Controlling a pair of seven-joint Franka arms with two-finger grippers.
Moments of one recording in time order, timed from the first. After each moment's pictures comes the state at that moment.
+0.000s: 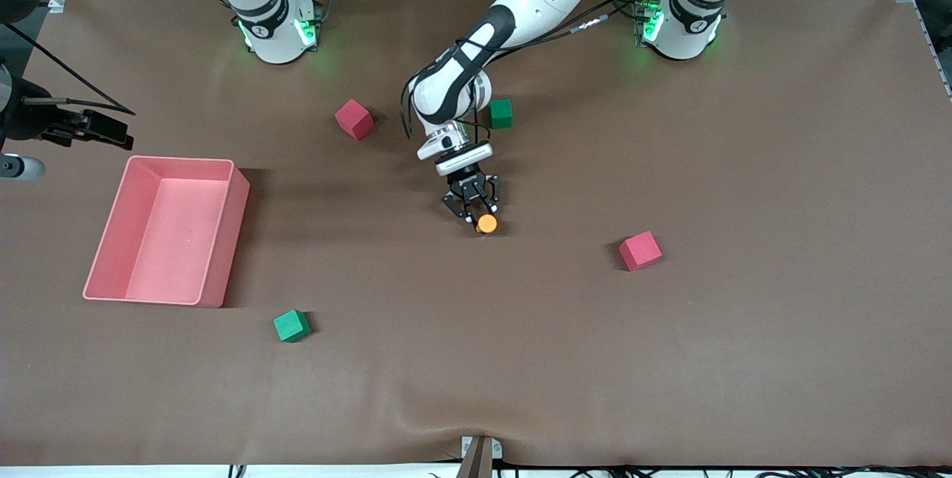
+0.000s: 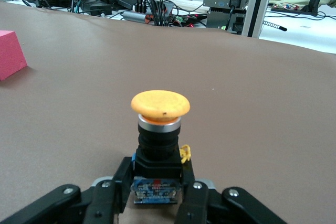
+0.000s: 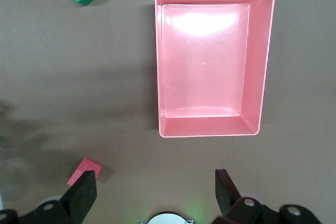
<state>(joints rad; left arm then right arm) -1.05 1.02 -0.07 -1.42 1.37 1.90 -2.44 -0.06 0.03 0.01 -1.62 -0.01 1.48 0.01</state>
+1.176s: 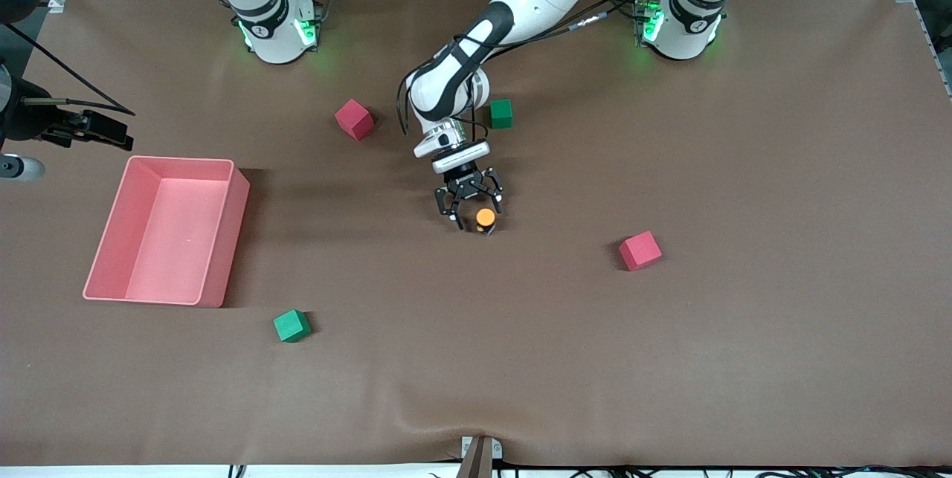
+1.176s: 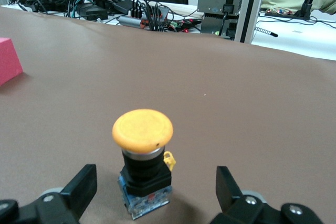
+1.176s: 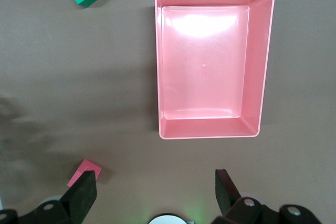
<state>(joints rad) -1.06 1.01 -0.07 -1.41 1.37 1.88 -2.42 -0.06 0.03 0.01 -1.62 -0.01 1.49 0.01</state>
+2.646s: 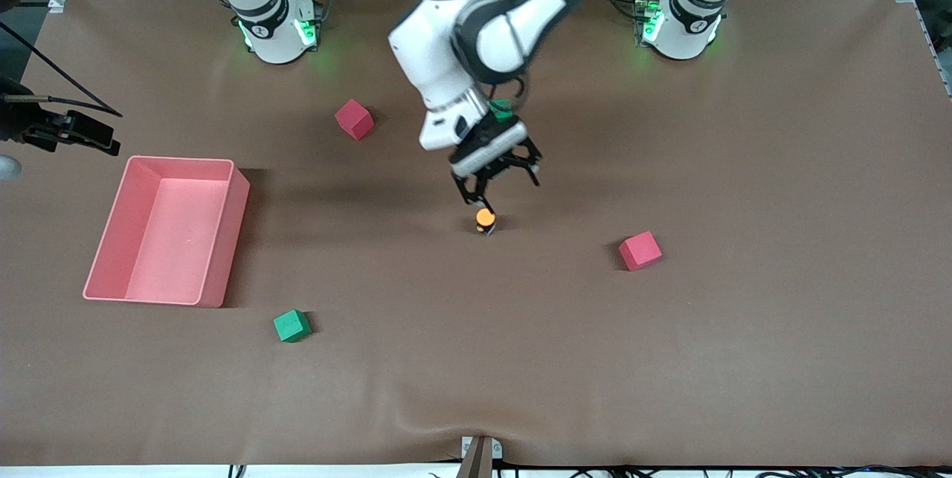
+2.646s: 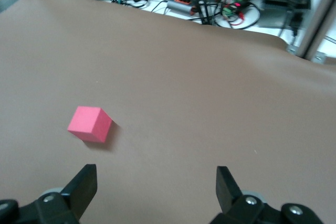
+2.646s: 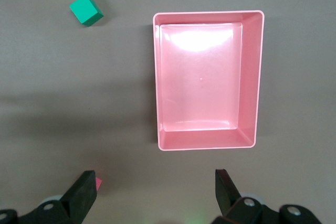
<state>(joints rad) -0.78 0.58 -0.17 -1.38 0.81 1.78 -1.67 -0.07 0.02 0.00 -1.59 -0.01 1.51 0.01</state>
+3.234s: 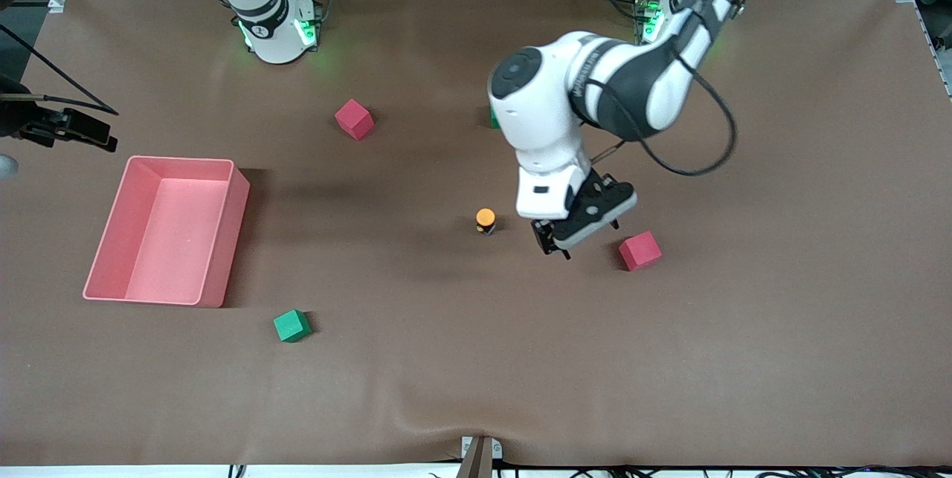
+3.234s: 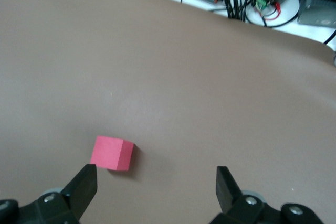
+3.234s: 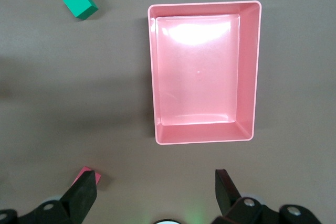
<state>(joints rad) -0.53 0.52 -0.17 -1.36 0.57 1.85 -1.35 -0.07 0.02 -0.01 -1.59 -0.01 1.49 0.01</state>
